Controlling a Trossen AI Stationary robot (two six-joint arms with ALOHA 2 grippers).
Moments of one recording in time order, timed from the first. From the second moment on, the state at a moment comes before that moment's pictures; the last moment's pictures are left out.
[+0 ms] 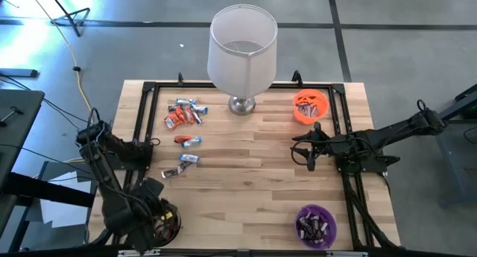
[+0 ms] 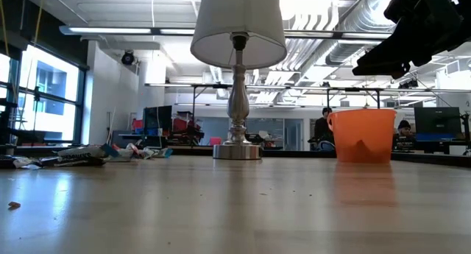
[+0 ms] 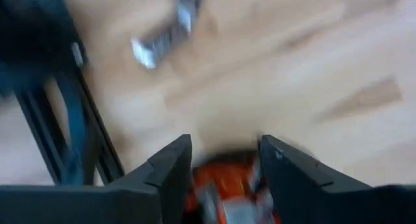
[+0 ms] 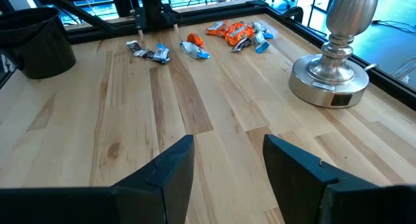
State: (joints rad) left arm -1.04 1.67 1.47 -1.57 -0.30 -2.21; right arm 0.27 0.59 0.29 -0.09 0.47 0.26
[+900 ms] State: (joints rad) left arm -0.28 1.17 0.77 -1.21 -0.39 -1.23; right arm 0.27 0.59 0.29 -0.09 0.48 0.26
